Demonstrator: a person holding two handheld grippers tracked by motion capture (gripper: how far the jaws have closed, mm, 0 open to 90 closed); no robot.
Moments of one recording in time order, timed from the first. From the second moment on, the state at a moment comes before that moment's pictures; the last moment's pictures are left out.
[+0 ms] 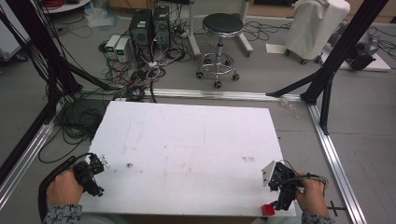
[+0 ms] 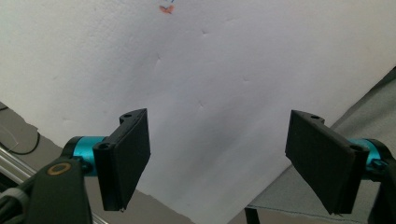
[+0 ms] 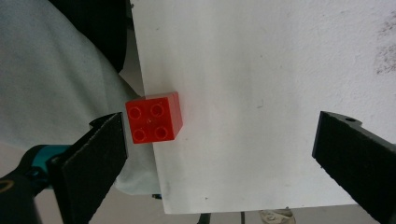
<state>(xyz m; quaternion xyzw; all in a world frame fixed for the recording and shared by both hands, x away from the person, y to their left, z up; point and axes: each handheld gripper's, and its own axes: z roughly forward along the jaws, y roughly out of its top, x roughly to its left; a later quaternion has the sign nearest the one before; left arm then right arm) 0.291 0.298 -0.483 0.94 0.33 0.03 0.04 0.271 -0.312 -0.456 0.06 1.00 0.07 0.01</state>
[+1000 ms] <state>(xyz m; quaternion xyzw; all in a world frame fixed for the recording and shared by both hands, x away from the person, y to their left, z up) 0.290 0.298 -0.480 0.94 0.32 0.04 0.05 0.236 -0.311 -0.498 0.02 1.00 0.04 0.00</state>
